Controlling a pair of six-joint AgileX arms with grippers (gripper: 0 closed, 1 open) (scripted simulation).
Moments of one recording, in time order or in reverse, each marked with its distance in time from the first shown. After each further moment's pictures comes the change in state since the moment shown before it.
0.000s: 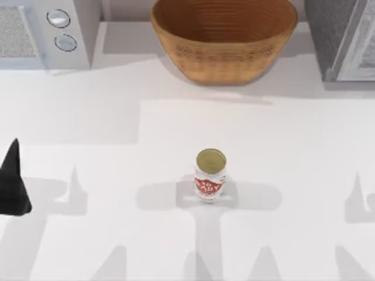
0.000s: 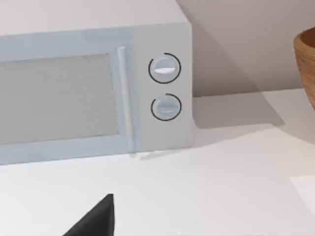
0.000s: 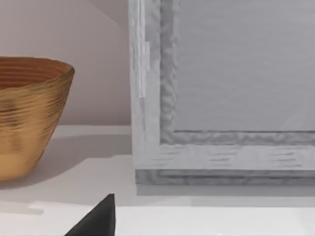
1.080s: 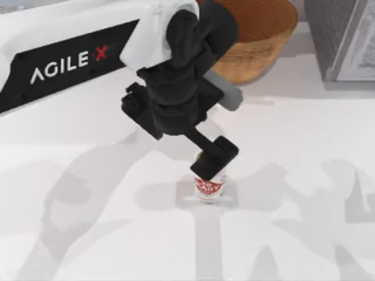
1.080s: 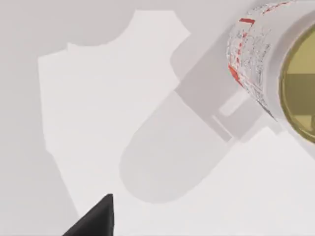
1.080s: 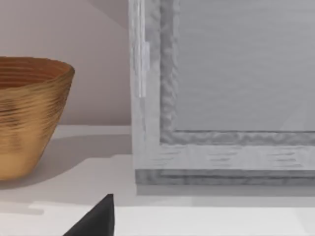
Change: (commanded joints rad) left arm -0.601 1.770 1.450 -1.029 0.010 0.055; right arm 0.000 0.000 0.000 0.000 0.000 0.000
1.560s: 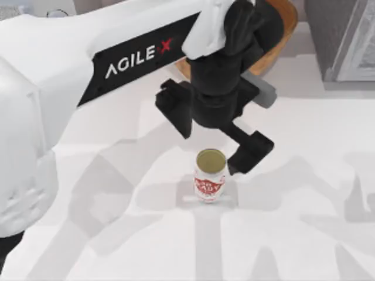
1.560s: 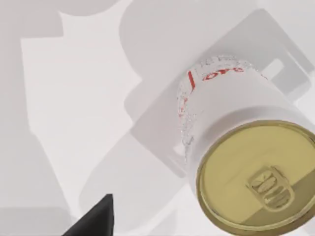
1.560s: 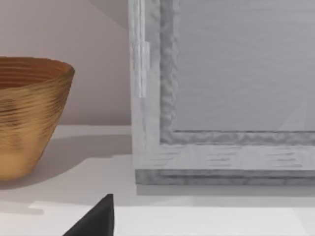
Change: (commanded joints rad) left arm -0.067 0.234 0.337 -0.193 0.004 -0.074; right arm 0.000 0.000 0.000 0.000 0.000 0.000
